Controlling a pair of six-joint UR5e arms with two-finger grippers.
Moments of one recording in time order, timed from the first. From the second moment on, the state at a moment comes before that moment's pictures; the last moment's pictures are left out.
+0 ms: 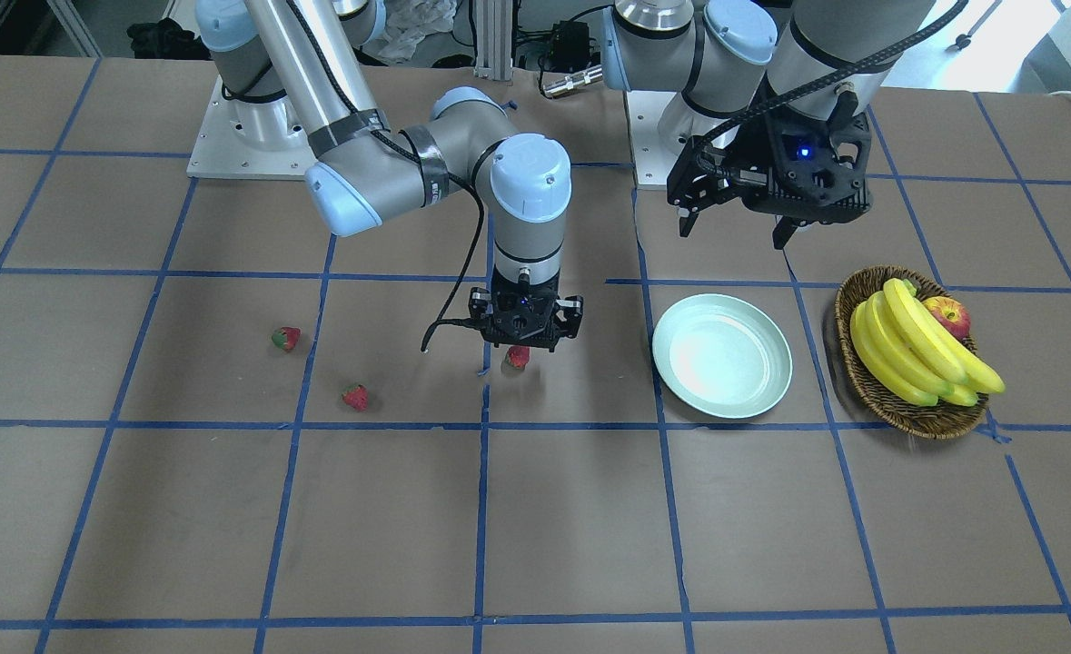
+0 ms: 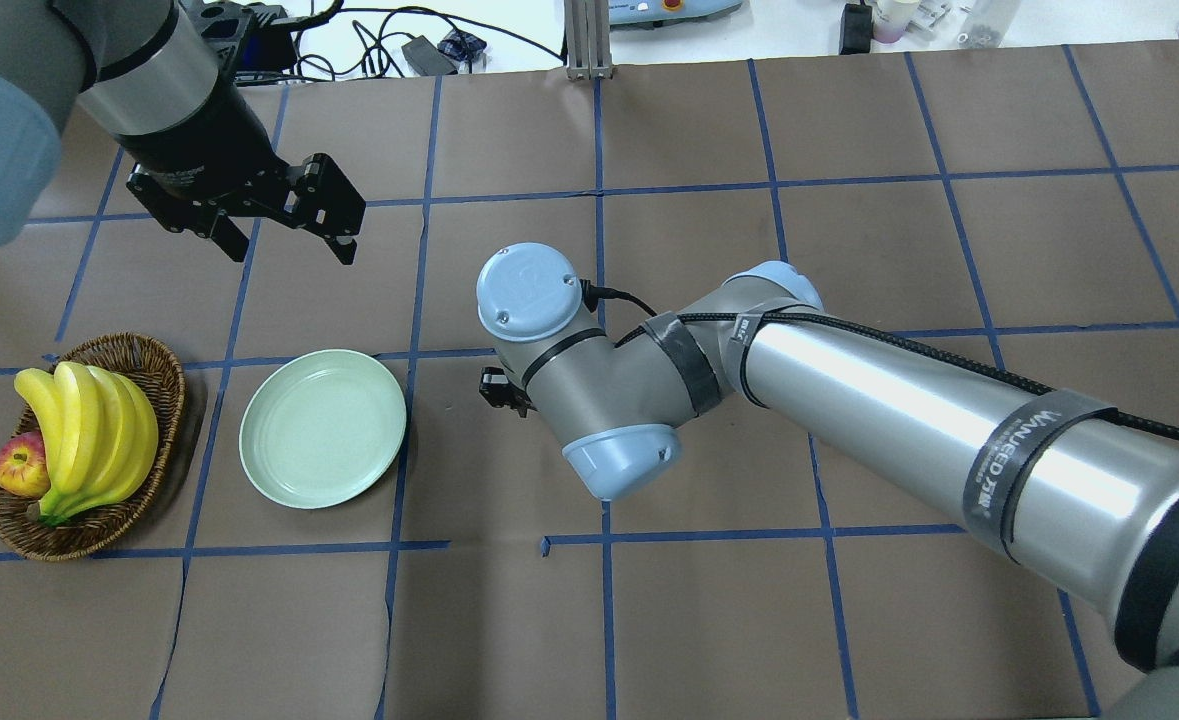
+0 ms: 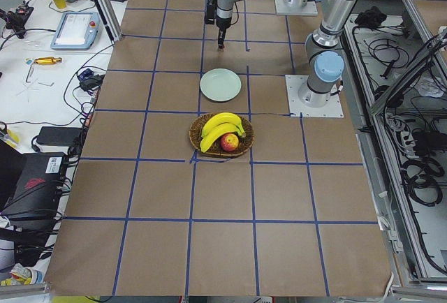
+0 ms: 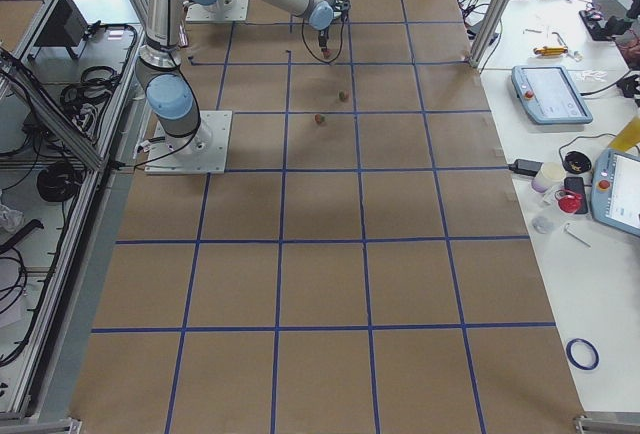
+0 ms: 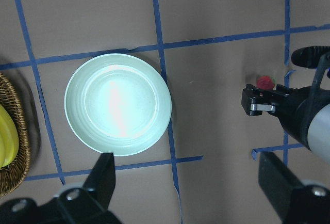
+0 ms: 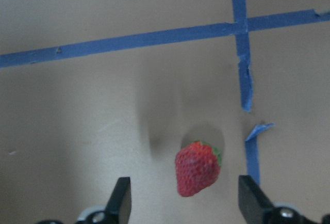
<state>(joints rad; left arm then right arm) -1.57 -1.56 -1.58 -1.57 1.54 0.10 2.10 -1.16 1.81 -2.28 -1.60 0.63</state>
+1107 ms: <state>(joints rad) -1.57 -1.56 -1.58 -1.57 1.54 0.10 1.61 -1.32 1.94 -2.10 -1.63 0.16</state>
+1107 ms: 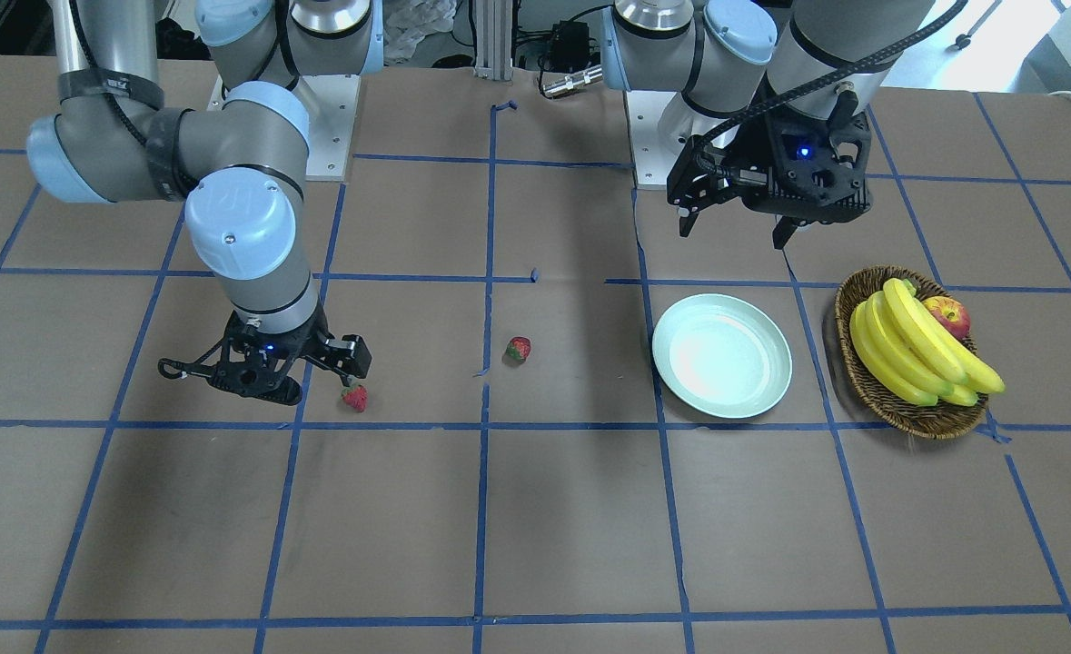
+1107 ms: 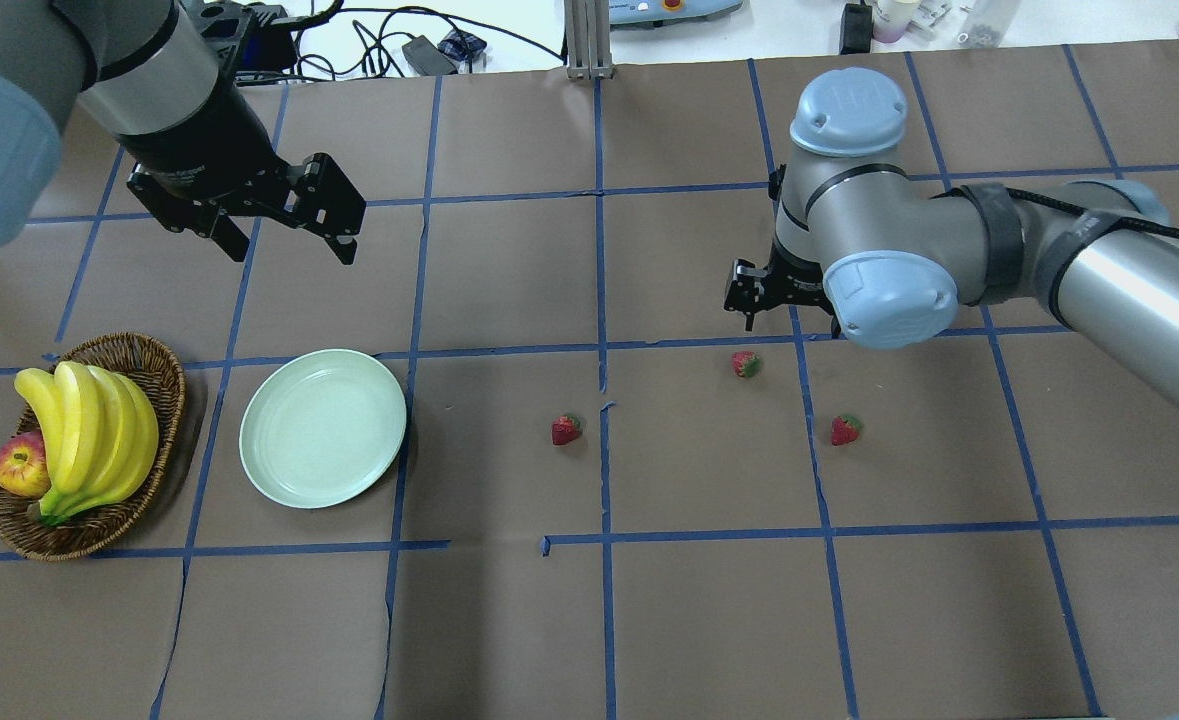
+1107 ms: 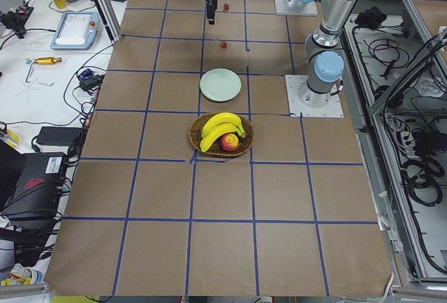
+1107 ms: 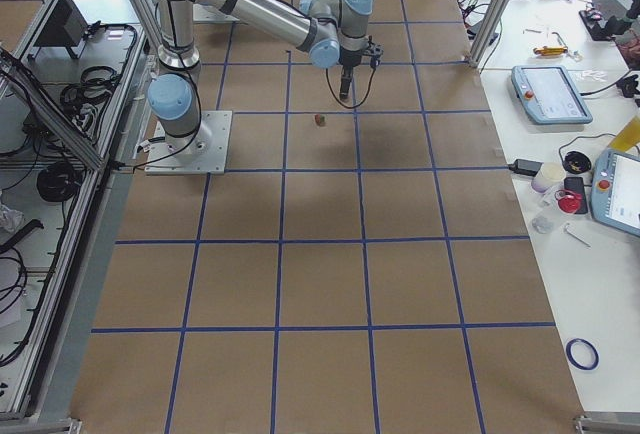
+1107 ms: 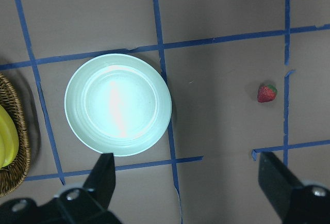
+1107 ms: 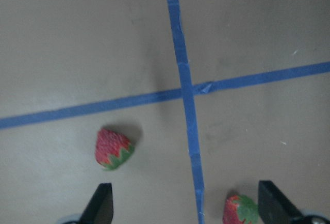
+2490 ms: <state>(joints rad) -1.57 -1.56 -1.58 -1.57 1.54 0.10 1.51 -1.37 2.23 -2.35 -1.62 -0.03</state>
